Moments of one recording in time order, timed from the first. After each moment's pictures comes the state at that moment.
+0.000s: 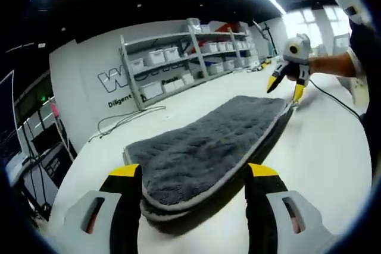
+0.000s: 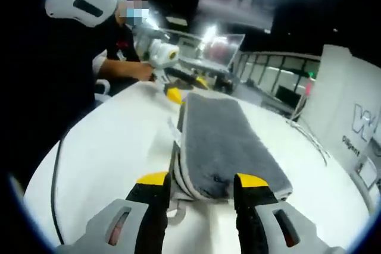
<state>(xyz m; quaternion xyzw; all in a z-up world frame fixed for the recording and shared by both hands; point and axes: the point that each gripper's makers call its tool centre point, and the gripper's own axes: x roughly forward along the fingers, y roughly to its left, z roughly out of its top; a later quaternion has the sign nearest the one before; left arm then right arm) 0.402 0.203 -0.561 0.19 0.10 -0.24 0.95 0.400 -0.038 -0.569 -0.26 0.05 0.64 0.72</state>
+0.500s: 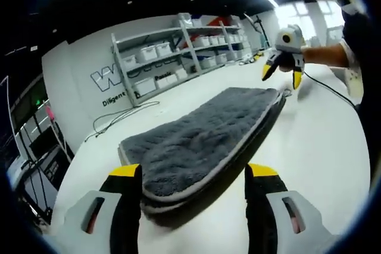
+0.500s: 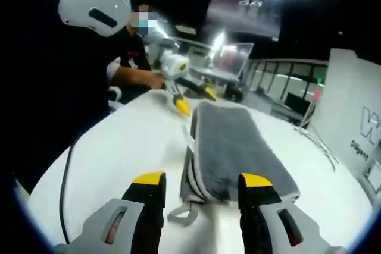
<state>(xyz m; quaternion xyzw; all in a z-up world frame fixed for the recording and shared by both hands) 0.395 0.203 -0.565 0.20 0.11 -0.25 0.94 0.389 -0.042 -0.563 -0.23 0.04 0.67 0.71</state>
